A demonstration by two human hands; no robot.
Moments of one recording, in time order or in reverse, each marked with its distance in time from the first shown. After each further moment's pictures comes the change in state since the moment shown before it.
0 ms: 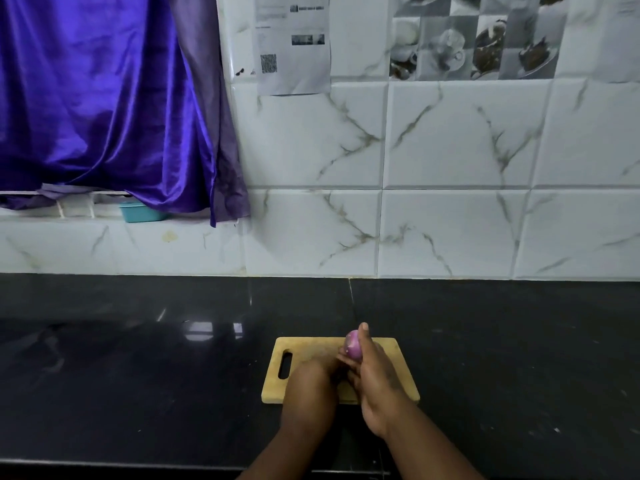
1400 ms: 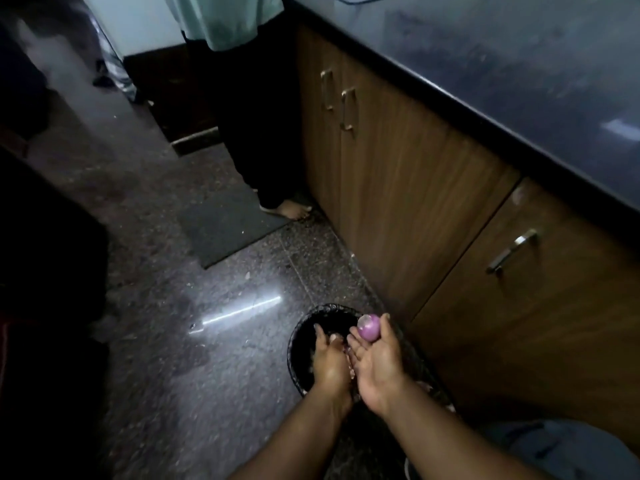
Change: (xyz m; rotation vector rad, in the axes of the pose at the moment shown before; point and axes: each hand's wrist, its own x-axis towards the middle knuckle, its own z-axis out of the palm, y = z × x) left_hand -0.436 -0.331 -0.082 -1.322 1.410 -1.505; right_hand -0.255 0.387 0.325 -0.158 -0.571 1.079
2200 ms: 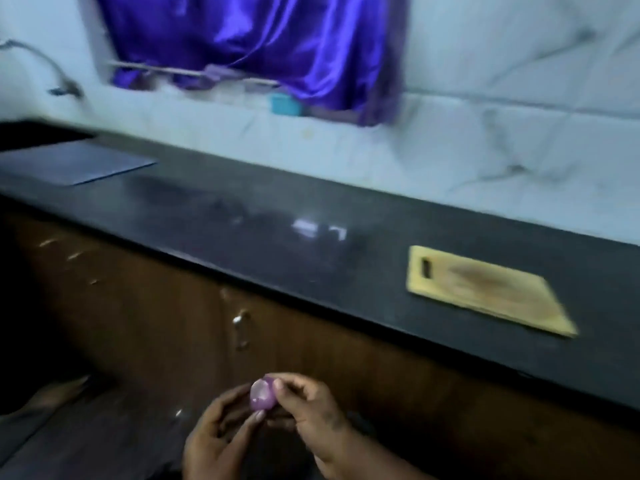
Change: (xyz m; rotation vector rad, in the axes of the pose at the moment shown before) left_hand -0.165 -0.012 0.071 0.762 -0.872 0.767; right_hand -0.161 -0.084 -0.132 -0.274 0.100 -0.747
